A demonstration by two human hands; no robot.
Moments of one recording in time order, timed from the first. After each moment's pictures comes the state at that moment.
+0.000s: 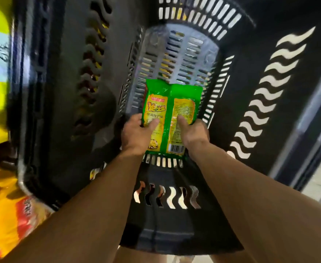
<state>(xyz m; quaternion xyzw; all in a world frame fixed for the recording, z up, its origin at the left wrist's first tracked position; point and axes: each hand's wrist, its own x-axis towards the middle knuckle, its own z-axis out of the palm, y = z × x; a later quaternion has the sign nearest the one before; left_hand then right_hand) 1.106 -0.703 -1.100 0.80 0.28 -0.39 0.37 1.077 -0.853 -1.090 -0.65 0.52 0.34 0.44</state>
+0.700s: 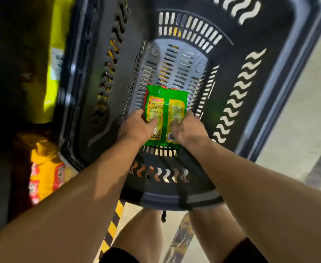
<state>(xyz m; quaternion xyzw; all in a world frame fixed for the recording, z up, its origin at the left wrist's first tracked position) 1.129 -0.711 -1.010 0.85 0.15 -0.45 0.21 1.095 -0.857 -0.998 -0.77 0.35 0.47 0.28</state>
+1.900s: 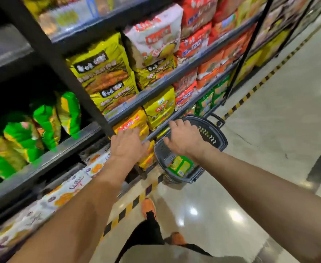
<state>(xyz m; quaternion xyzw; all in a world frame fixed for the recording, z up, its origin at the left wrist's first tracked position) 0.853 -0.653 -0.328 0.98 0.15 -0.12 0.02 0.920 -0.821 -0.338 -0.96 -0.23 0.14 0.03</state>
